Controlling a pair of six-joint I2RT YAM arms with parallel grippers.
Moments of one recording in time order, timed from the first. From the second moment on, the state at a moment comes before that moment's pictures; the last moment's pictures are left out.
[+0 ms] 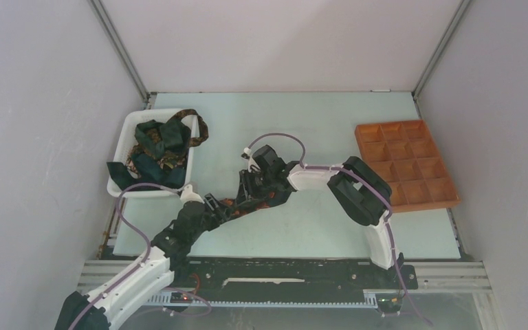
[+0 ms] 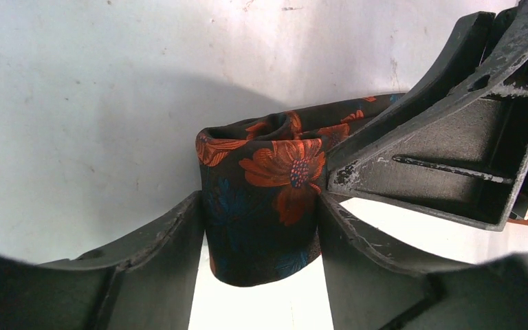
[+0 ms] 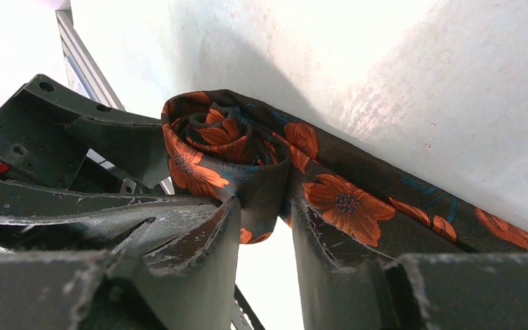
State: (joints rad) left arm -0.54 0.57 0.09 -0.12 -0.18 -0.92; right arm 0.86 2.08 1.29 -0.01 -0.55 0.73
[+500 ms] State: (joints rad) left arm -0.54 0.72 0.21 -0.17 -0.17 -0.85; right arm 0.77 2.08 1.28 -0.05 -0.54 0.69
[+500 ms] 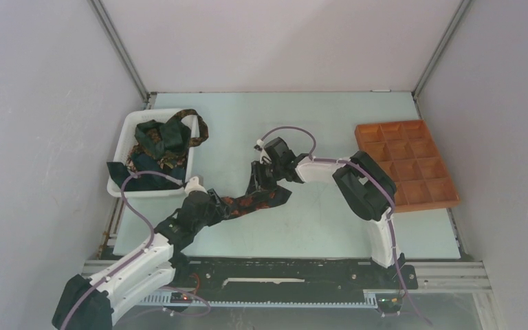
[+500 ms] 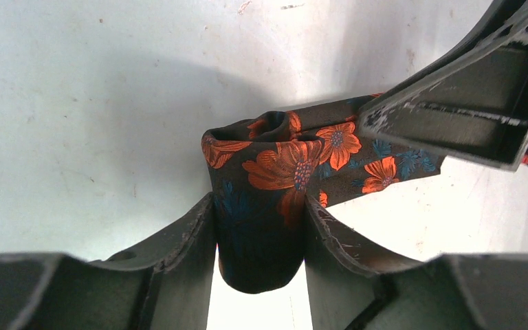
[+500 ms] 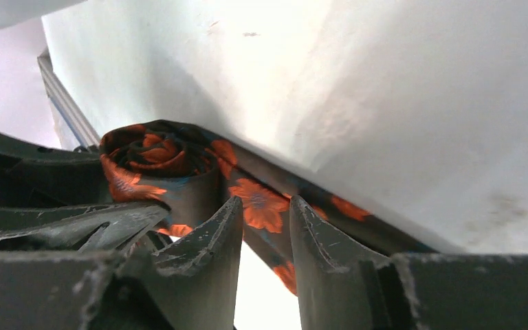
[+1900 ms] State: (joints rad) left arm -0.60 1.20 0.66 -0.48 -0.25 -0.63; right arm 0.60 1.89 1.17 -0.24 -0.39 0.62
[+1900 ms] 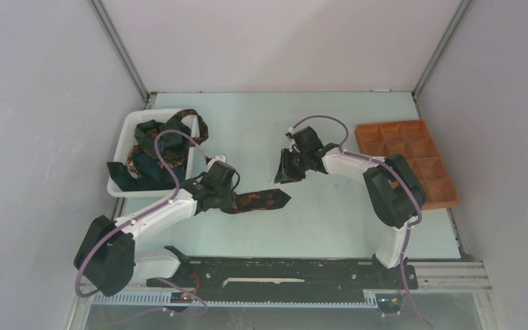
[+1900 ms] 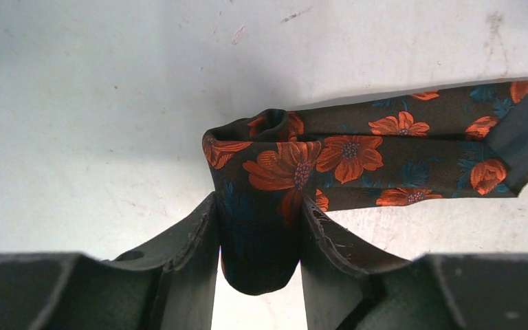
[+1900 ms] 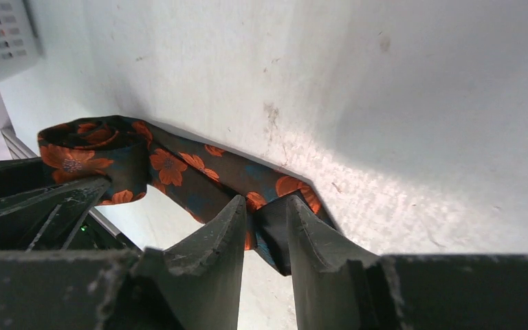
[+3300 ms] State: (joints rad) left arm -0.92 1.92 1.25 -1.05 -0.78 -0.78; right arm 0.49 1.85 1.14 -0.25 -0.47 0.59
